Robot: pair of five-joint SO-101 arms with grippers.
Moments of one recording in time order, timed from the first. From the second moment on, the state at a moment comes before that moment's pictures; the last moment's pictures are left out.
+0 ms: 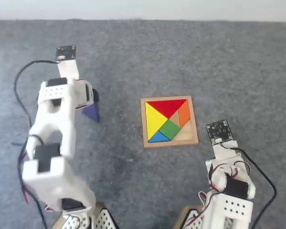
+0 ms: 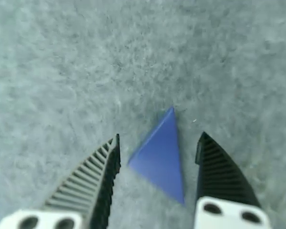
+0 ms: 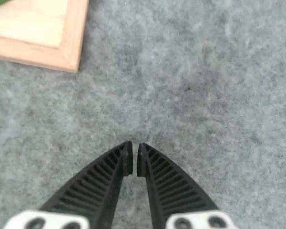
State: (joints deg) left arm -15.4 15.4 14.5 56.6 3.9; right arm 10.5 -89.8 93.7 63.1 29.4
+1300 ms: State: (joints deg) left arm -10.3 31.2 -0.7 77.0 6.4; right arm 10.5 -89.8 93.7 63.1 29.4
